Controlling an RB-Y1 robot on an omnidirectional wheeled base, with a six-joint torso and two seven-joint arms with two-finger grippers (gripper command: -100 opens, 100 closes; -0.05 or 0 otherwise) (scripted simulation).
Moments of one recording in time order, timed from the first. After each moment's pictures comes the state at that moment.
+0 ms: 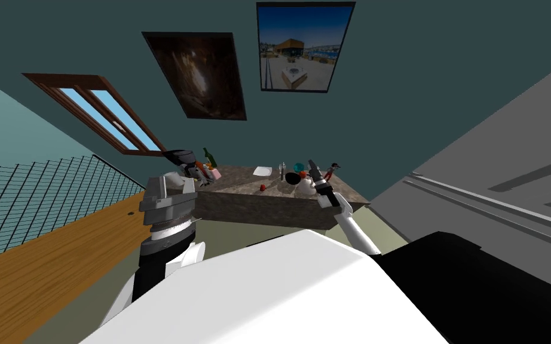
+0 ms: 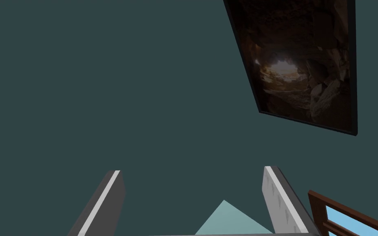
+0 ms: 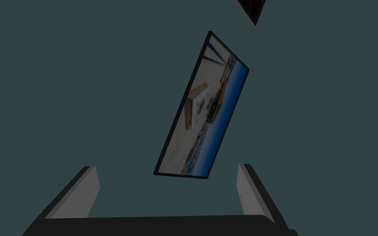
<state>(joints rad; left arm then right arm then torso) 0.48 0.02 0.05 -2.28 -0.12 -0.65 0.15 0.16 -0.55 -0.23 -1.83 -0.05 -0.48 0.04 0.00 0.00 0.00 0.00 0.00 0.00</state>
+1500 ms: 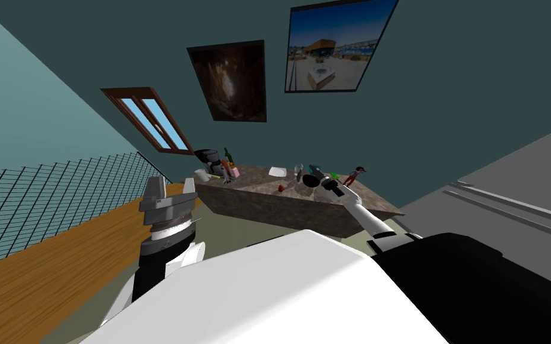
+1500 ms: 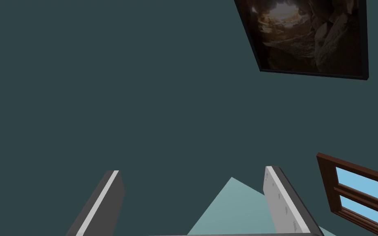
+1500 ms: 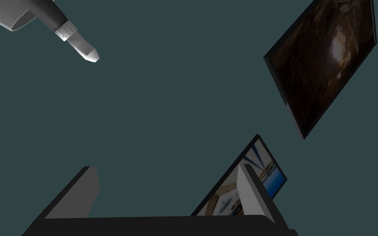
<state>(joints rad) 0.48 0.02 0.05 -2.28 -0.12 -0.65 0.15 0.04 -0.87 -0.14 -1.43 0.00 -0.41 0.07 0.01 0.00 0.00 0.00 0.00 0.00</state>
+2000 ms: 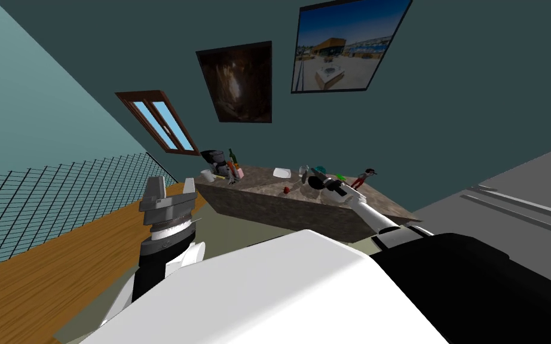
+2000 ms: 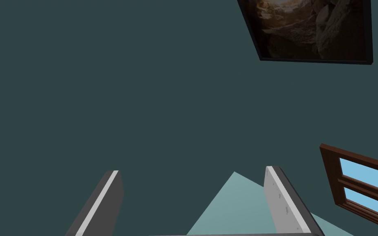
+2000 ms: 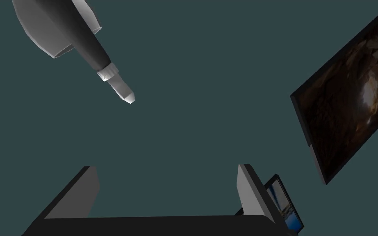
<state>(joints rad) 0.48 0.02 0.05 -2.28 -0.12 -0.65 0.15 0.02 -0.97 -0.07 -1.28 0.01 -0.39 0.07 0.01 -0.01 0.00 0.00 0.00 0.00</state>
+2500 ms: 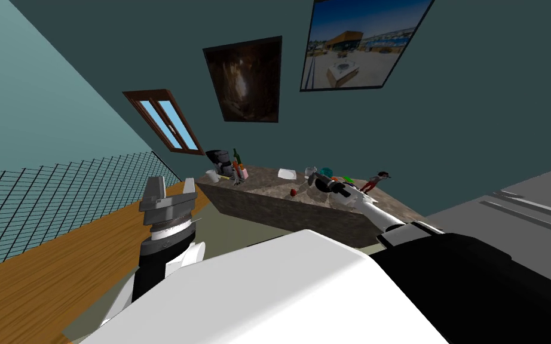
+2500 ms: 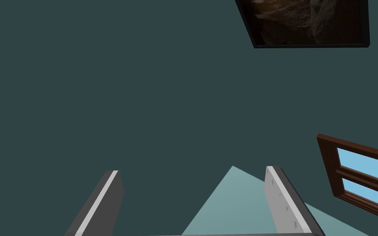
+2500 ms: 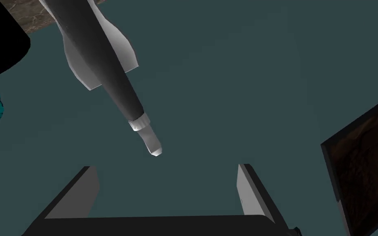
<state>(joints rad) 0.48 0.02 0.05 -2.28 -0.12 -0.65 0.15 0.01 -1.04 0.01 -1.13 0.02 -0.37 0.08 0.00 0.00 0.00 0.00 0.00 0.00</state>
